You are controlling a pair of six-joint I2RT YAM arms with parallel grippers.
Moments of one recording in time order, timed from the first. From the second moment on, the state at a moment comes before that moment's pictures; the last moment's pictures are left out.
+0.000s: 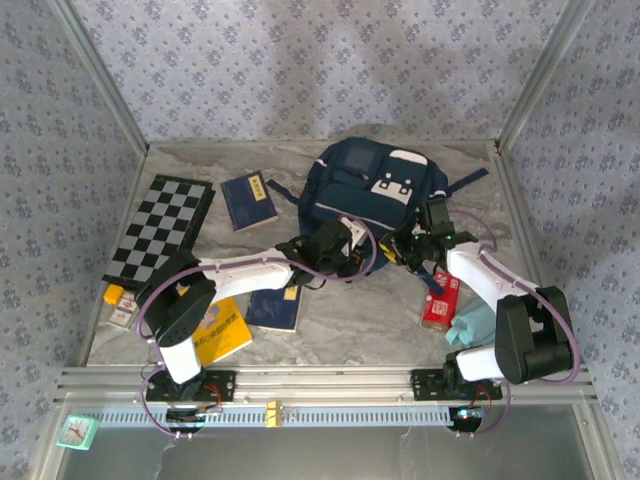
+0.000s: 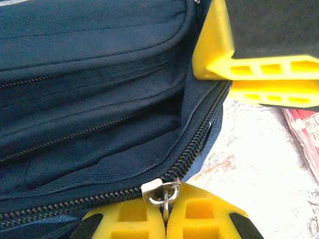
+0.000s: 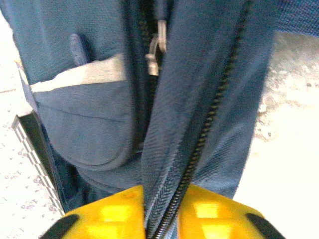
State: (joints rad) left arm -0.98 1.76 1.12 -0.09 0.03 -0.36; right arm 0.23 1.38 0.79 -0.35 -0.41 1.08
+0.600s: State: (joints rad) left arm -0.91 1.58 0.92 -0.06 0.01 -0.33; right arm 0.04 1.49 0.99 -0.65 -0.61 0.70
